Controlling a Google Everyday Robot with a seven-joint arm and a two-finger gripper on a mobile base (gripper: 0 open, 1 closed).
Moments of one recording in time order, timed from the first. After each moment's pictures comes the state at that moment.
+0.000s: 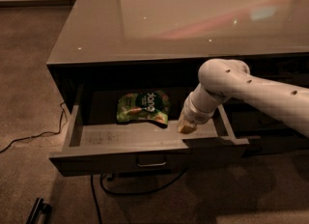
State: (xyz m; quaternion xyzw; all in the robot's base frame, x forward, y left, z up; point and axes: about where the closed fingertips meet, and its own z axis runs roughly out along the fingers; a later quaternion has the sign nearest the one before) arm 0.560 -0.111 0.643 -0.66 0.73 0.09 0.14
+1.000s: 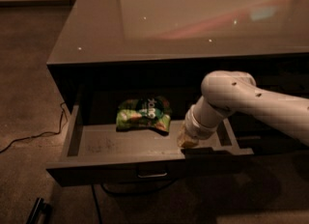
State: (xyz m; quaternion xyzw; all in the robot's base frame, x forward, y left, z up) arm 0.501 -0.103 0.642 -0.66 0.73 0.11 0.13
